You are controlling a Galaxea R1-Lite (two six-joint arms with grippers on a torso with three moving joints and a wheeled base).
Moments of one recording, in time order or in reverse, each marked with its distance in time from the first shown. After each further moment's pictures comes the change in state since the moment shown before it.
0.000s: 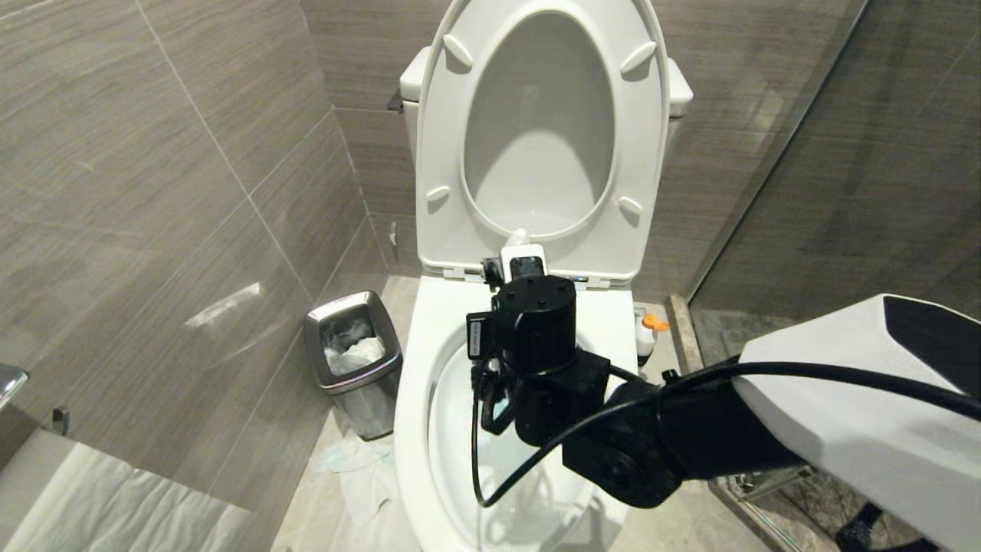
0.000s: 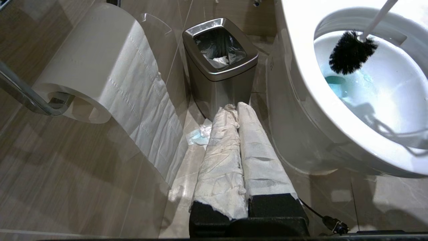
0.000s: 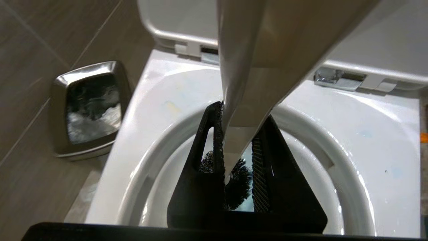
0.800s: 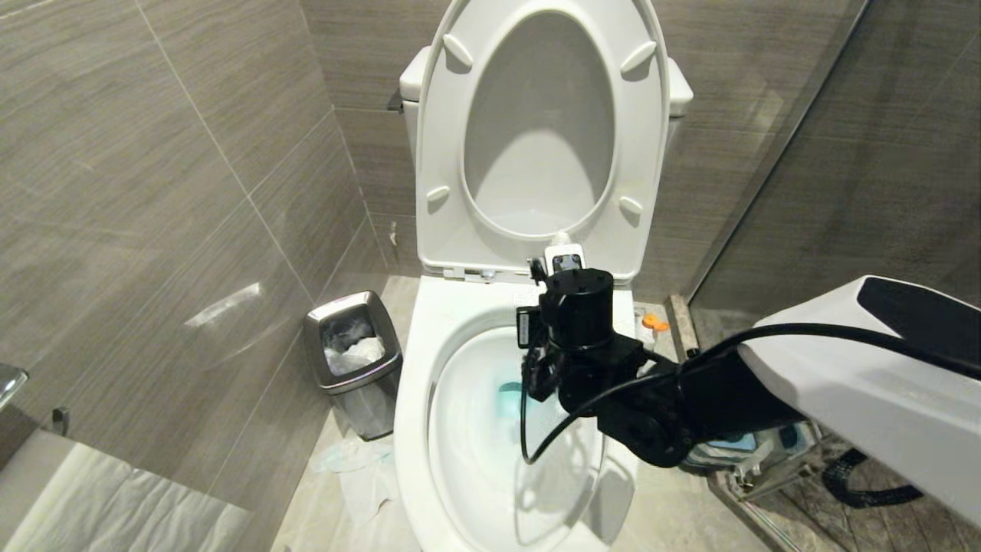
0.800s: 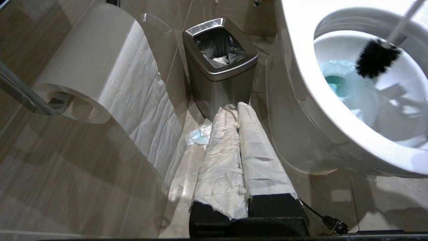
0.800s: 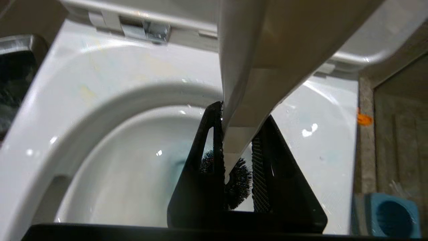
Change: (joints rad) left arm 0.000 0.000 0.000 0.000 0.000 0.000; right arm -0.137 -0.005 0.080 -0.001 0.025 -0.038
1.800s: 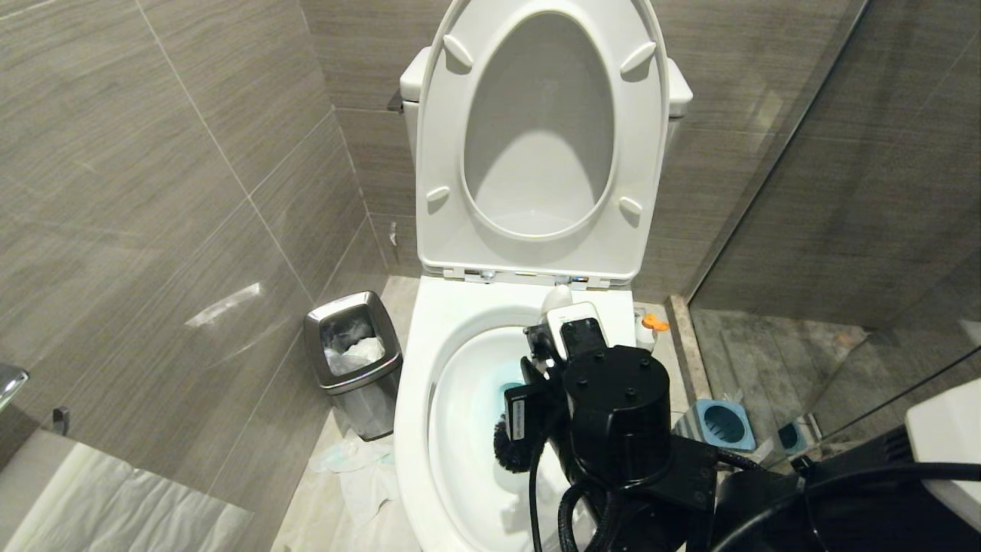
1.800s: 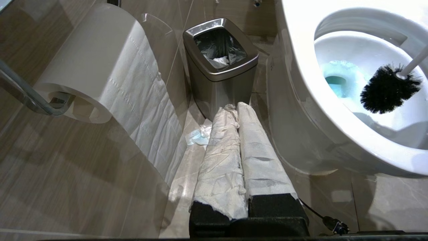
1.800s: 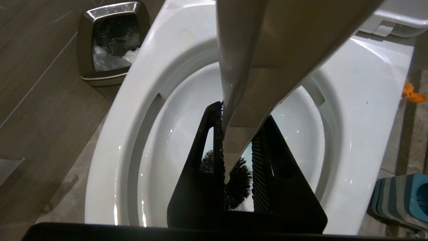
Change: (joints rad) left arm 0.000 0.000 0.000 0.000 0.000 0.000; right arm 0.234 -0.231 0.387 -0.092 -0.007 0.086
